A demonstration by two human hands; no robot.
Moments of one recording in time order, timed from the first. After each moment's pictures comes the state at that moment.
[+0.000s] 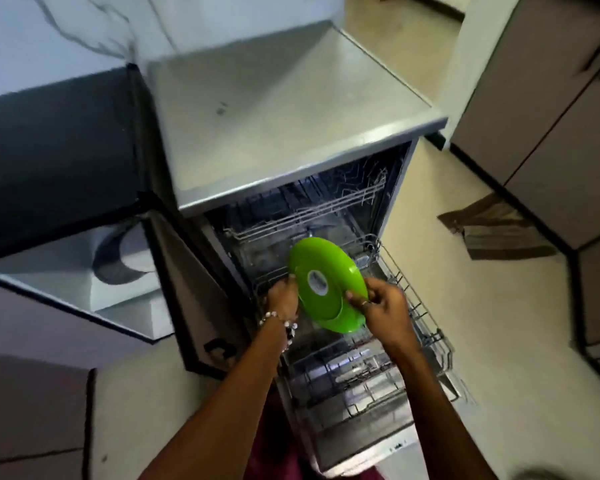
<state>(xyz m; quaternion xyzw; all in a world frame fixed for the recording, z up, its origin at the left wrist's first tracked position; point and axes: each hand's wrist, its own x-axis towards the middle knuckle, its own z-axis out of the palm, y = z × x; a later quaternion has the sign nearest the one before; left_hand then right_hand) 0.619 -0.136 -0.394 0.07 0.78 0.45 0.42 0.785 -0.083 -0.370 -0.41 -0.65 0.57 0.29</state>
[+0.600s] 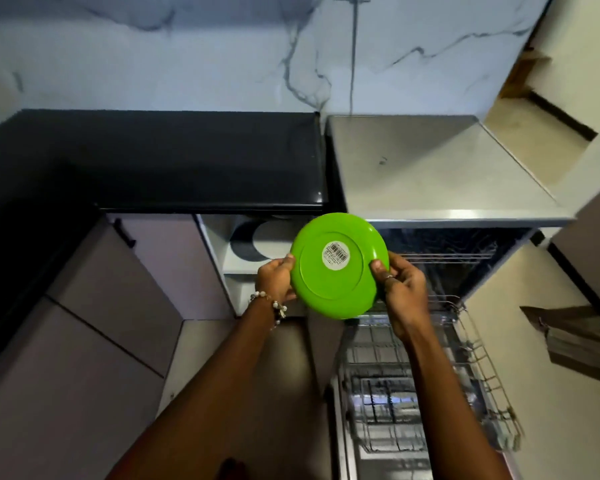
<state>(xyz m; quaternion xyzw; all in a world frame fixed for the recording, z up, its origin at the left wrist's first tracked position) 0.479 -0.376 -0.240 -0.02 0.72 0.63 0.29 0.630 -0.247 -0.224 -0.27 -0.58 0.70 0.32</state>
